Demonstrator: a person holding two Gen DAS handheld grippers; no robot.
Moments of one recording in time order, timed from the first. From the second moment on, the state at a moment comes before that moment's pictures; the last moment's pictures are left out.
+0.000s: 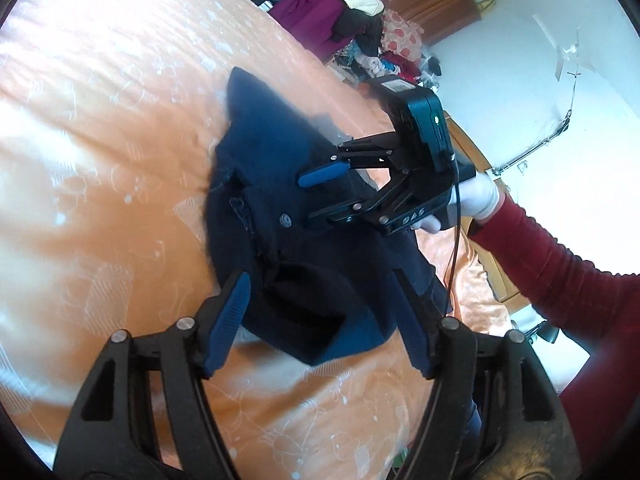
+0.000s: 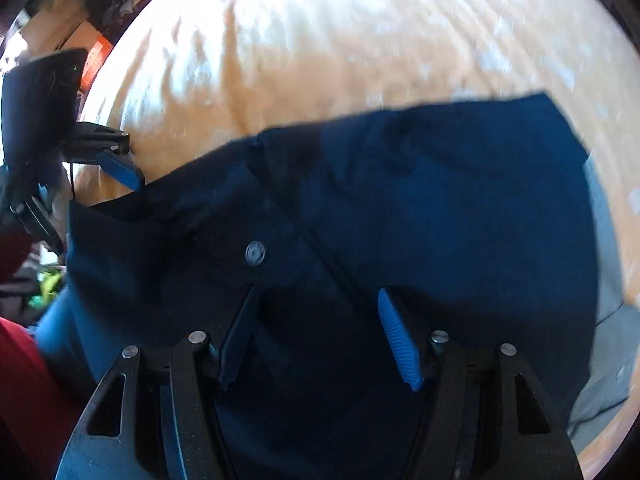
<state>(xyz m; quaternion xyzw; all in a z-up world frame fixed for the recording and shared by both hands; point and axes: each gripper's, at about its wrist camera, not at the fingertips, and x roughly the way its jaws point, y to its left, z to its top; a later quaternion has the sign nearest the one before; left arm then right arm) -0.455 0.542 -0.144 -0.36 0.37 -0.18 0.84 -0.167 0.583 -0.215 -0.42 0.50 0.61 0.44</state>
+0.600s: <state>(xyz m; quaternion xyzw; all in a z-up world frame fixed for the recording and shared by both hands) -0.384 0.562 -0.120 -0.34 0.39 -0.23 0.82 -0.187 0.491 -0.126 -0.31 0.39 0.64 0.59</state>
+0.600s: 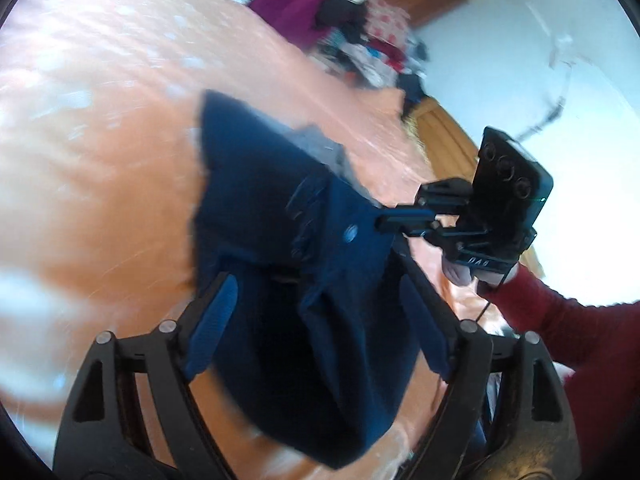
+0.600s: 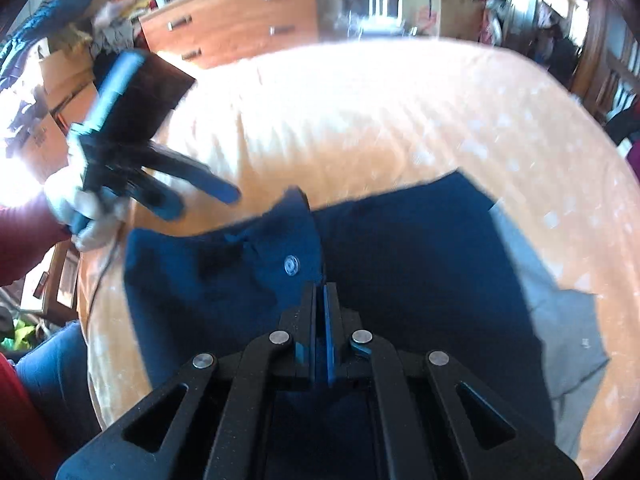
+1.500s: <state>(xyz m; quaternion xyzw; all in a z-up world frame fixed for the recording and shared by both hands) -0.360 0.522 -0.059 -0.28 0.31 -0.30 0.86 -0.071 0.150 -0.089 -0.09 0.50 0.37 0.78</state>
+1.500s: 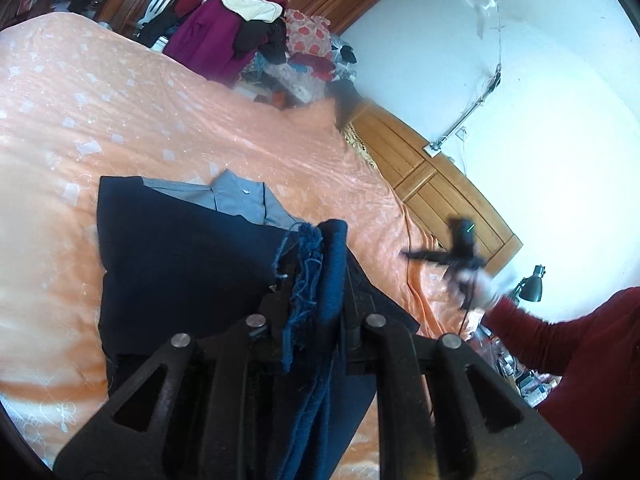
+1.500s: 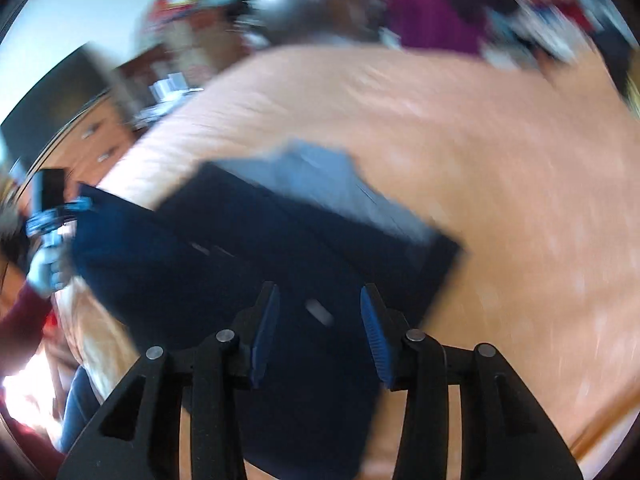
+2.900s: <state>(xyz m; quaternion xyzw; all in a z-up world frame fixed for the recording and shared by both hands) -0.153 0.584 -0.199 -0.26 0.52 -0.17 0.80 0.065 0.120 -0.254 0.10 0.52 0.30 0.79</state>
